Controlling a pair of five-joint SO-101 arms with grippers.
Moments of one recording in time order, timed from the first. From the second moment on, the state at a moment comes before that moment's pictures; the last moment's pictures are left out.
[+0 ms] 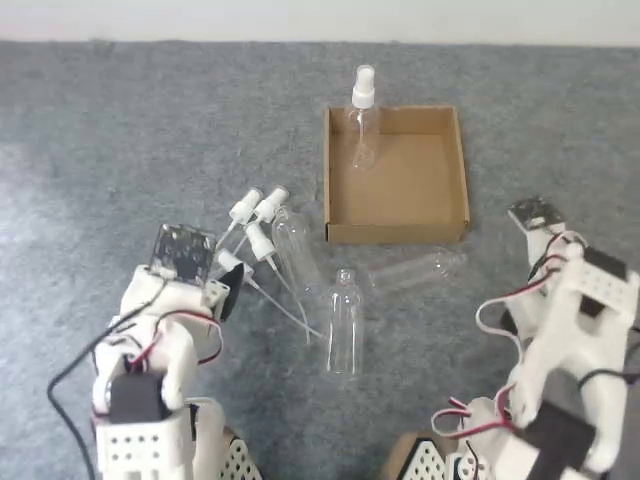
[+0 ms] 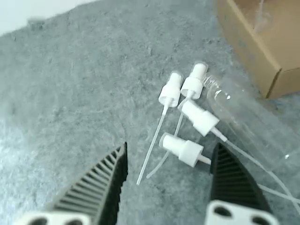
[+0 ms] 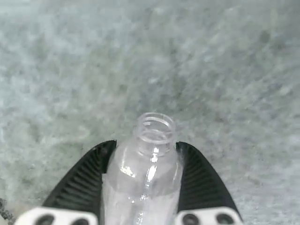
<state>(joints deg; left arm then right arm) -9.2 -85.8 74.5 64.5 -14.1 26.4 -16.9 44.8 66.8 44.8</state>
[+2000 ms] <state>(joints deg) -6.4 -8.7 49.0 50.3 16.7 18.2 -35.4 71.0 54.5 39.5</state>
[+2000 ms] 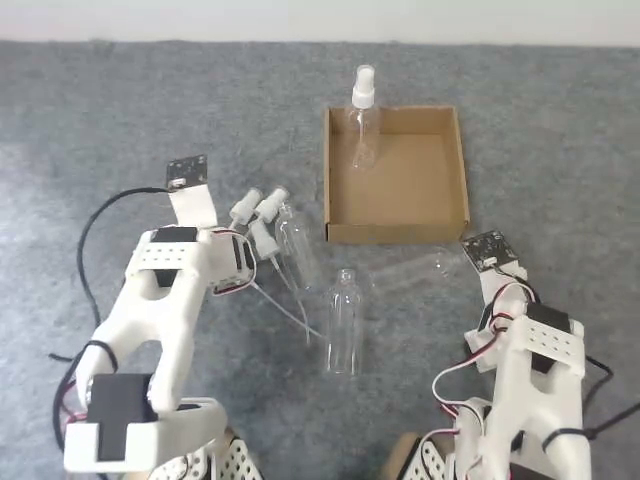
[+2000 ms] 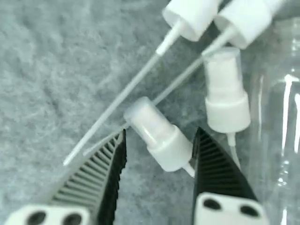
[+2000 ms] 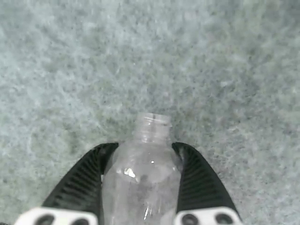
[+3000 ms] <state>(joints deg) -2.2 -8.7 50.0 54.6 0.0 18.2 -35.4 71.1 54.2 41.1</state>
